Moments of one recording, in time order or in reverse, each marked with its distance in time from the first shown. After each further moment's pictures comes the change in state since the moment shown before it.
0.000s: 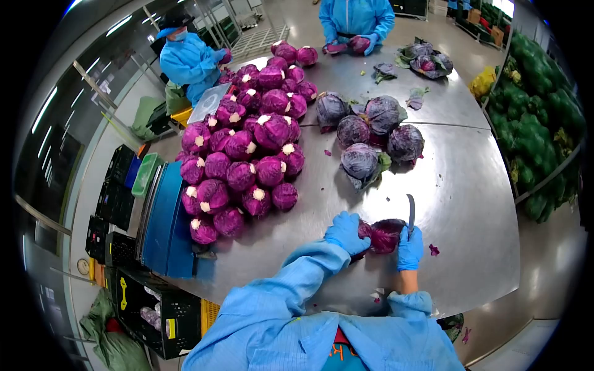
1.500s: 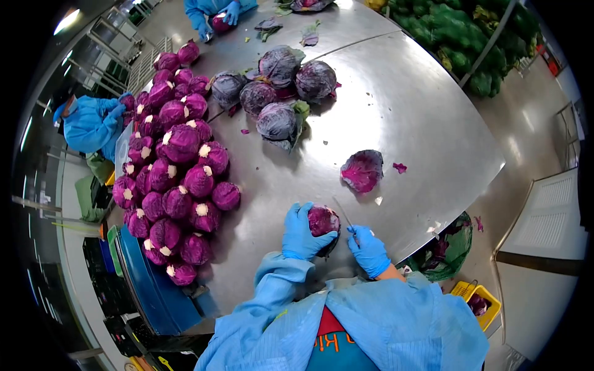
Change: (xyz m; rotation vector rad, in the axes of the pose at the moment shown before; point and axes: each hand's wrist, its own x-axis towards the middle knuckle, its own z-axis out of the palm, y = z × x) left_hand -0.062 -0.045 0.036 -0.203 0.057 0.366; right_hand -0.179 0.004 0.008 -0.113 -0.058 -0.183
